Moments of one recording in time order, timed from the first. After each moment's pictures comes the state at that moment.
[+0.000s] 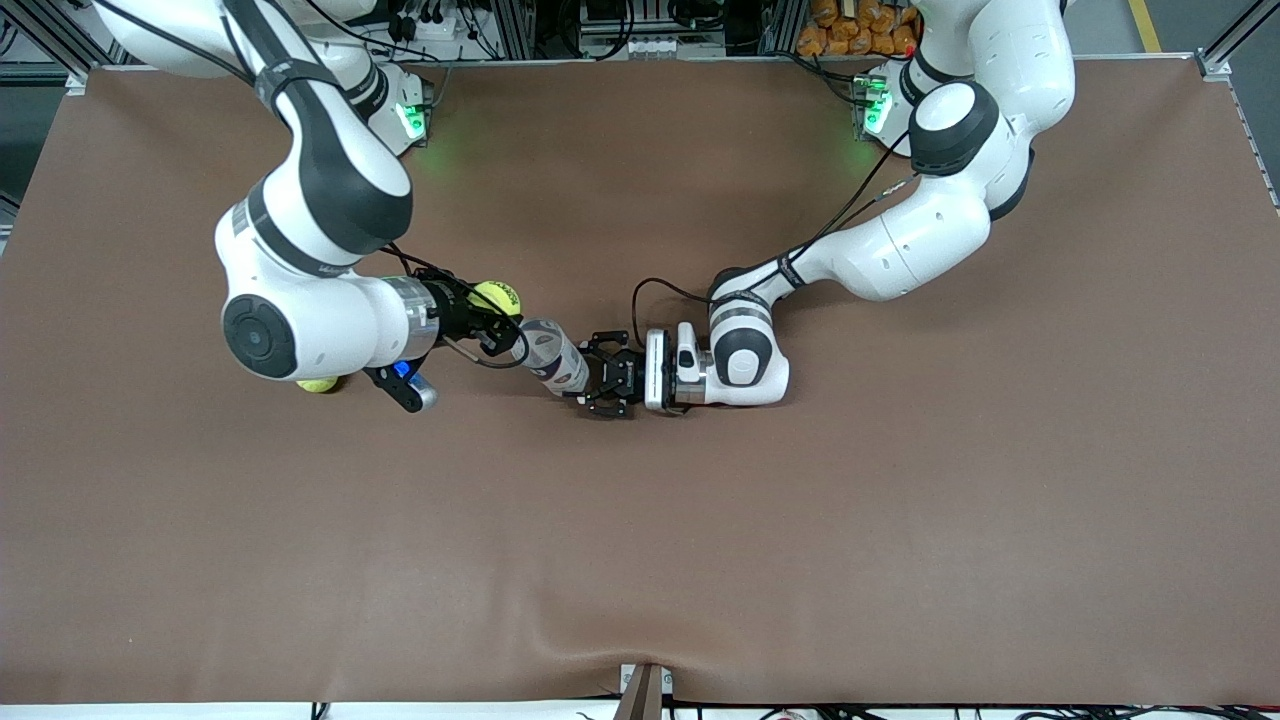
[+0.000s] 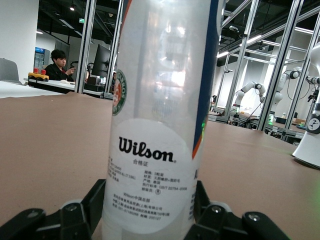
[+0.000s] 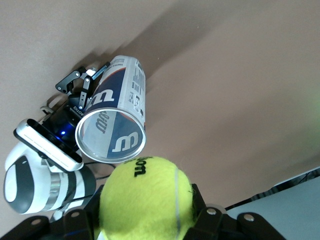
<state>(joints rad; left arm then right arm) -0.09 1.44 -0.88 -1.33 -1.34 2.44 2.48 0.09 0.46 0.35 -1.45 0.38 1.60 1.10</state>
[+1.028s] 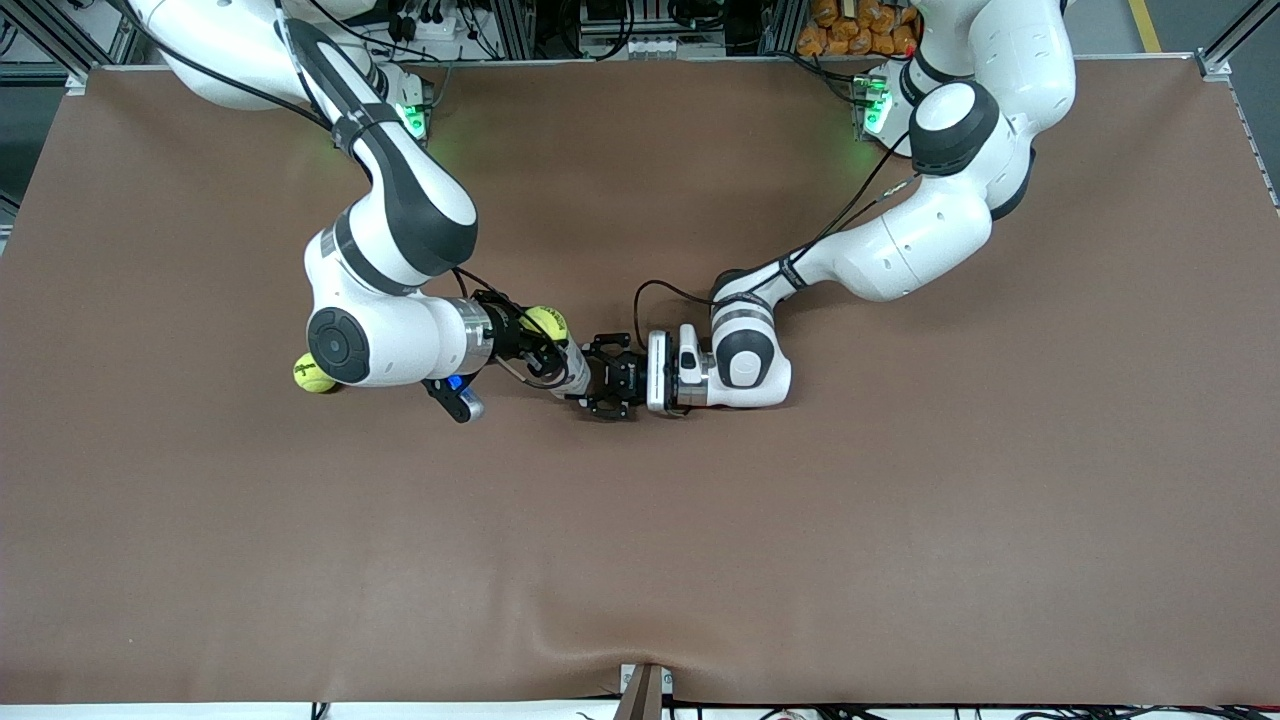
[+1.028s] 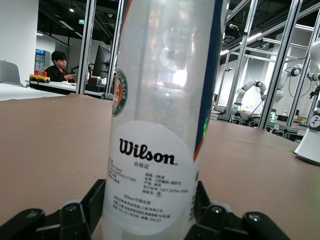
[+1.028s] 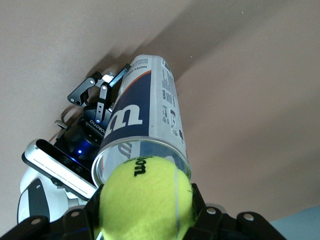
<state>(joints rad) -0.09 1.43 -0.87 -1.33 -1.34 2.44 2.49 0.17 0.52 0.35 -1.54 0.39 1.83 1.15</state>
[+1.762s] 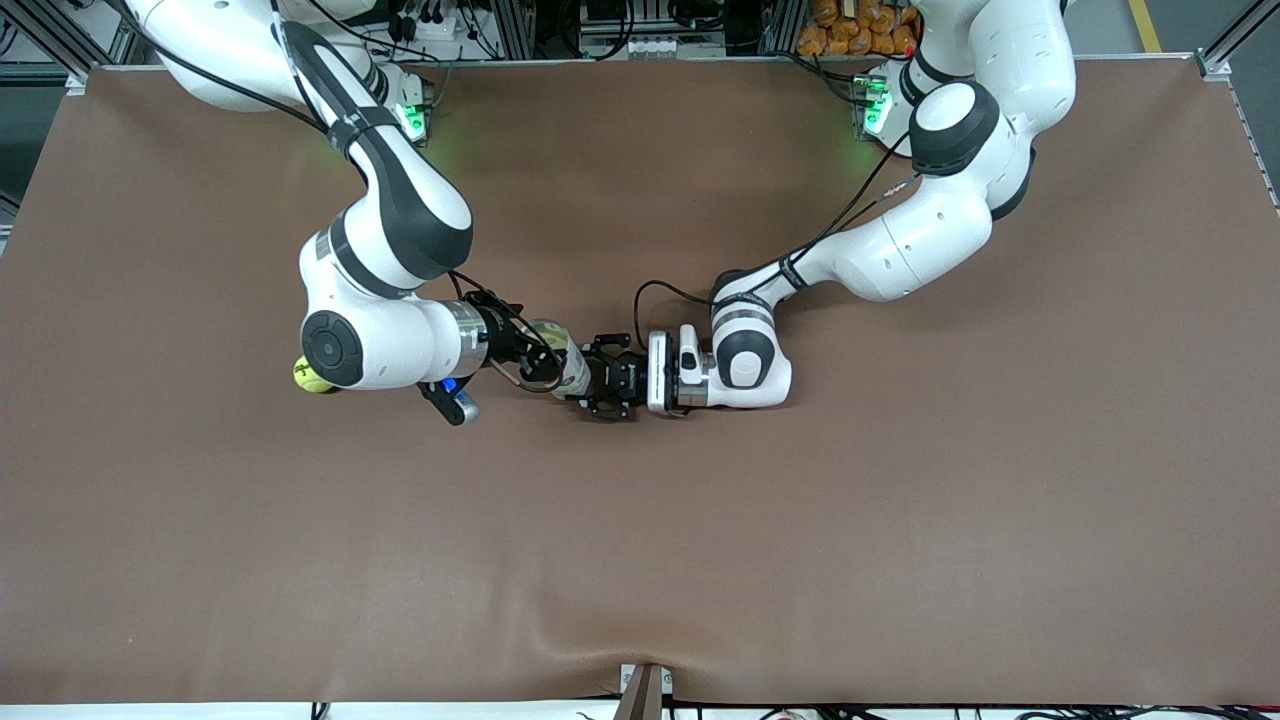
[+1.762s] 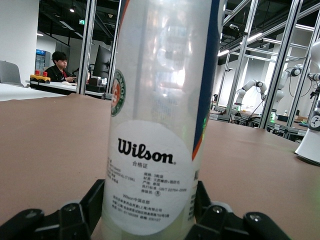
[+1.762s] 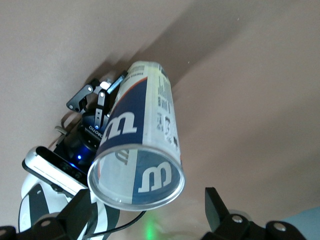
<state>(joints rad) -0.09 1.43 -0.87 -1.33 -1.34 2.44 2.49 0.15 0.51 0.34 -1.54 0.37 1.82 1.15</state>
